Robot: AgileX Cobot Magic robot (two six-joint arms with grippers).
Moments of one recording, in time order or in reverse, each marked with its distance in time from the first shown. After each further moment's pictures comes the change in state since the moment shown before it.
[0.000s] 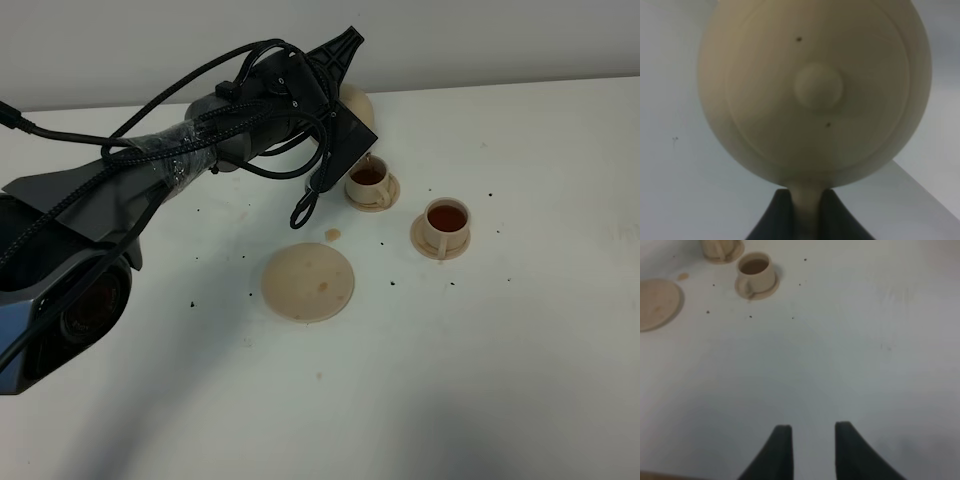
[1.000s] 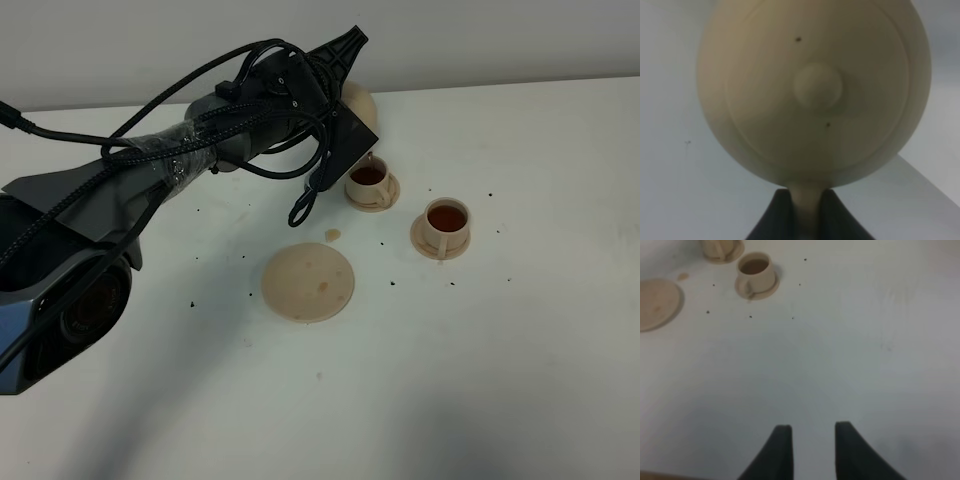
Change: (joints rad) left arm 0.000 0.000 0.000 0.007 -0.025 0.029; right arm 0.000 0.000 0.000 0.000 0.000 0.000
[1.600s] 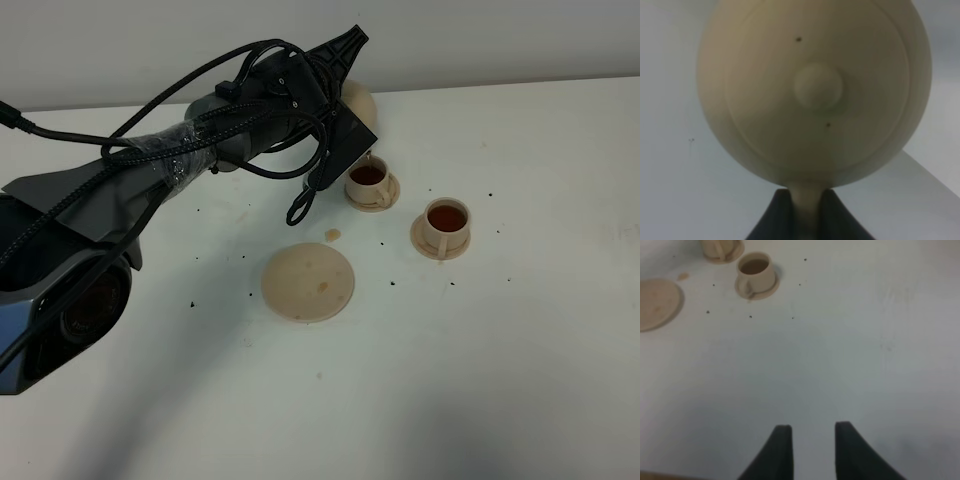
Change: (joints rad) left arm 0.000 0.000 0.000 0.014 -0.002 0.000; right arm 0.000 0.000 0.000 0.000 0.000 0.000
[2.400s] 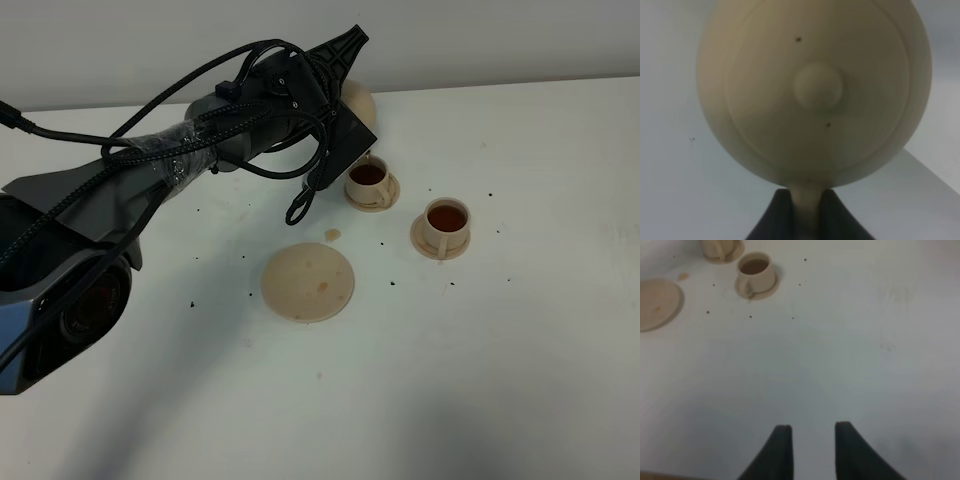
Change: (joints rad) left arm 0.000 0.000 0.000 0.006 0.000 -0.001; right arm 0.000 0.000 0.000 0.000 0.000 0.000
